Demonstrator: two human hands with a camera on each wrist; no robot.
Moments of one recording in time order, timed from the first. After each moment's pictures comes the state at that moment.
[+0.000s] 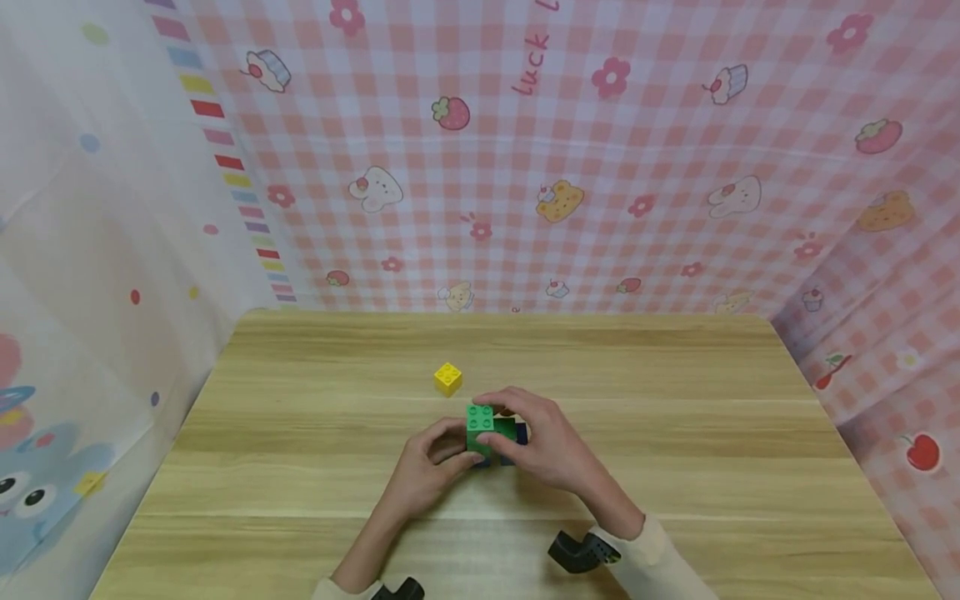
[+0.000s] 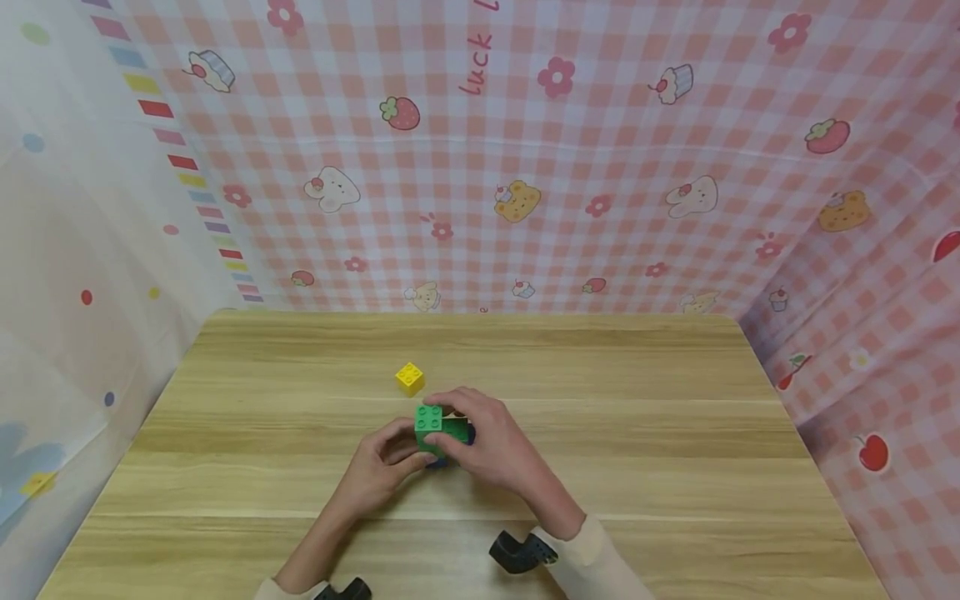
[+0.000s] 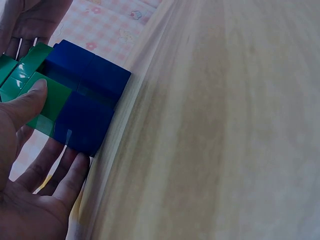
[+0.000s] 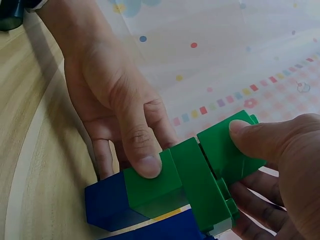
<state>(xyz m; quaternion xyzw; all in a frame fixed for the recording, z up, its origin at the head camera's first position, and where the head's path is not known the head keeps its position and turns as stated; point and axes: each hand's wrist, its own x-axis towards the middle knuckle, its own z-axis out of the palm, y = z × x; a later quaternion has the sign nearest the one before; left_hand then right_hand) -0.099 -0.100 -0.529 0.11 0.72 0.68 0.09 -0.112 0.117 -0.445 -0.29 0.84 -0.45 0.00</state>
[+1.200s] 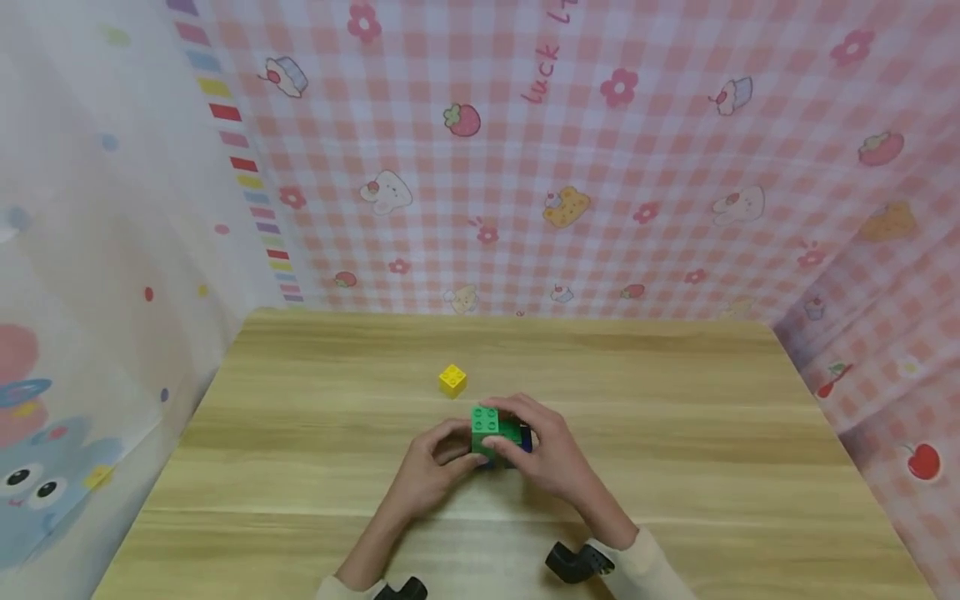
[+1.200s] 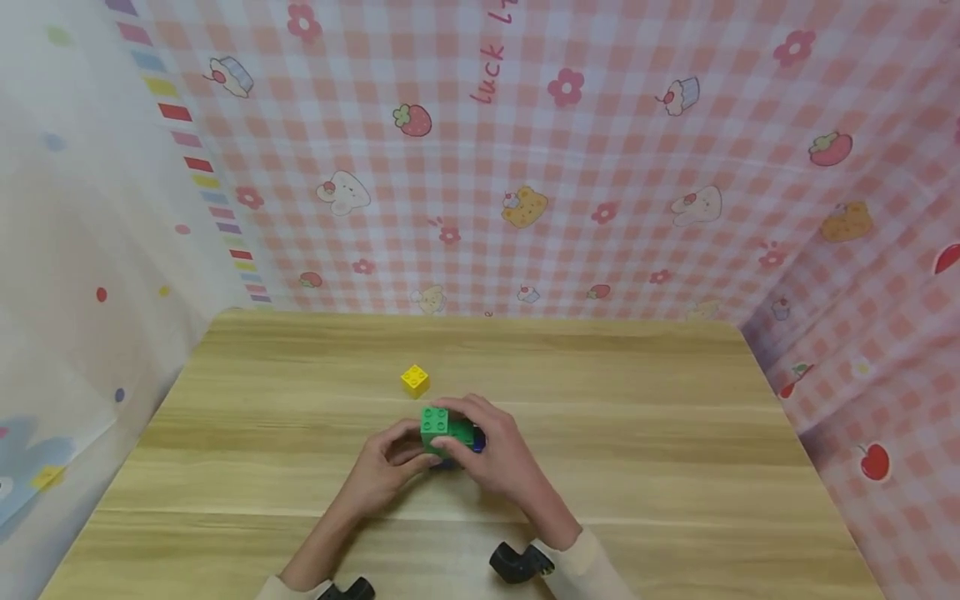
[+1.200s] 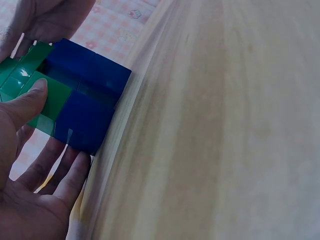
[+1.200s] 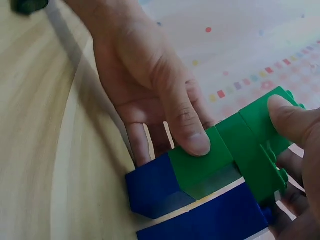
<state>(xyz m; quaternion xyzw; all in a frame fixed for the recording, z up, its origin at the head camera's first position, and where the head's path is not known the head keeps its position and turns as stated) -0.099 -0.101 -0.529 0.11 0.73 0.67 0.09 -0.109 0.113 -0.470 -0.28 0.83 -0.48 -0.05</state>
